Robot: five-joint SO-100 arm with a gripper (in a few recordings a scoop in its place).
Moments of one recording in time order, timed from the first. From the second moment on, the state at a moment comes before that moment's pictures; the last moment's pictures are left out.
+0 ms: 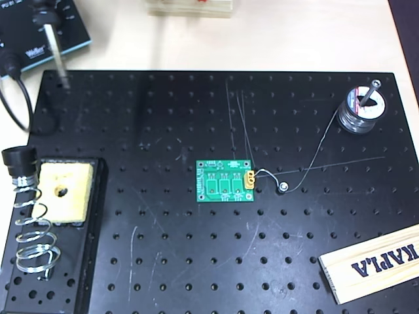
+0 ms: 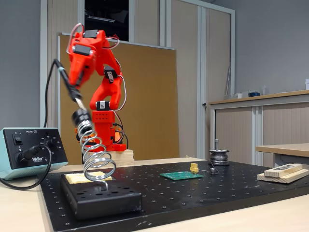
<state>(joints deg) 25.5 138.2 115.0 78.4 -17.1</state>
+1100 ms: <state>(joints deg) -11.5 123.8 139.7 48.5 23.3</state>
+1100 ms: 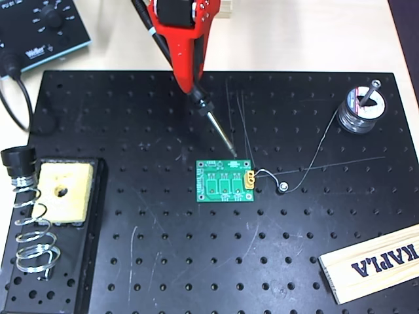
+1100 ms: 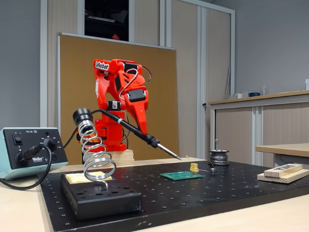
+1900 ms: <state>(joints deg) -13.6 112.9 140.2 39.6 25.4</state>
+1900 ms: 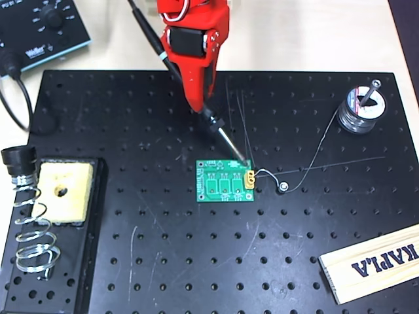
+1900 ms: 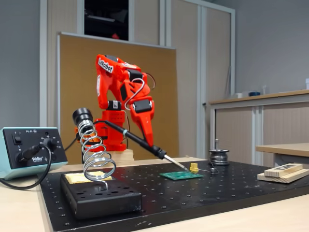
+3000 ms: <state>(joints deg) -12.0 105.4 133.0 39.9 23.4</state>
